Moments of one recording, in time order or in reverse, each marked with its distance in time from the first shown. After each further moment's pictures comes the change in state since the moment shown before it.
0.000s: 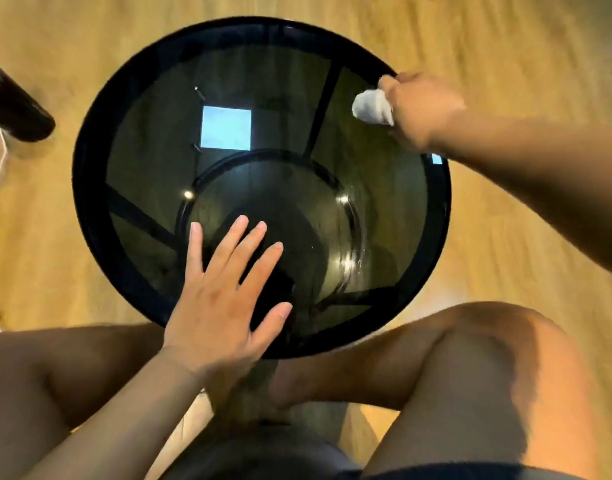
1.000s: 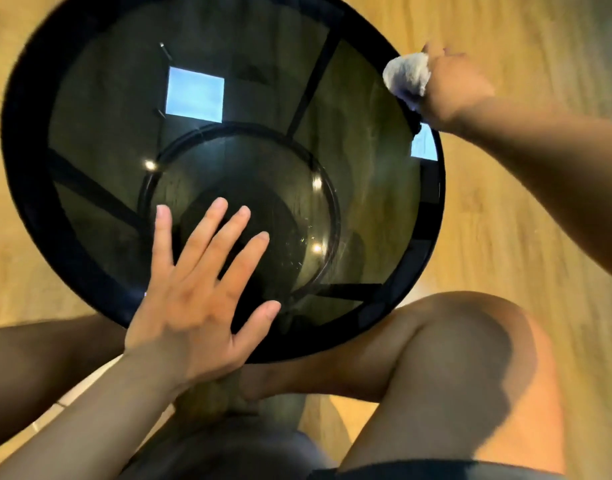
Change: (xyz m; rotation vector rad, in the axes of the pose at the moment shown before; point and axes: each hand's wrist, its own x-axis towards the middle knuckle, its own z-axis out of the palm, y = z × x) left_hand 0.000 -0.004 0.007 -0.006 0.085 -0.001; right_hand 0.024 0.055 0.048 -0.042 -0.068 0.148
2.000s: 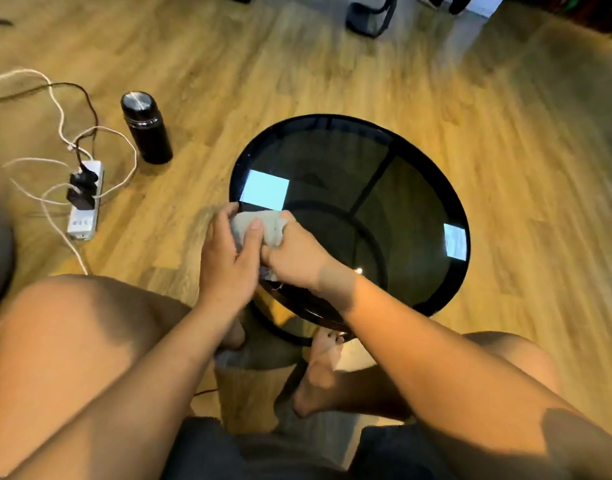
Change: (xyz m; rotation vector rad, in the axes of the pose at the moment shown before) left_hand -0.064 -0.032 -0.079 -0.819 0.505 -0.738; right_hand -0.246 -0.297 -0.107 1.130 -0.306 -0.429
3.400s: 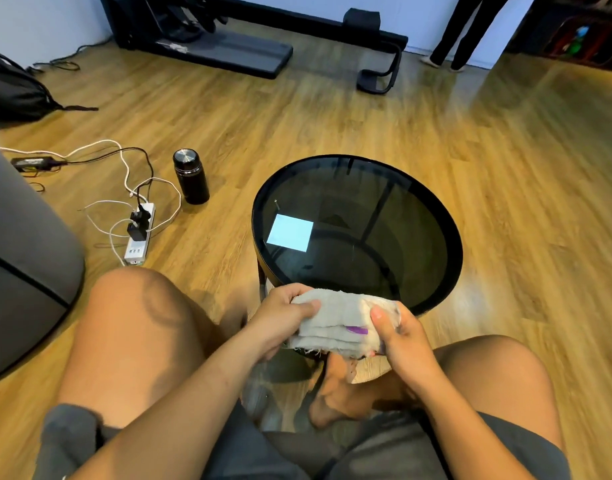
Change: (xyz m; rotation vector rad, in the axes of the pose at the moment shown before) left_hand -0.093 0.023 0.009 -0.190 -0.520 -0.355; right_hand -0.171 0.116 -0.008 0.401 0.497 0.060
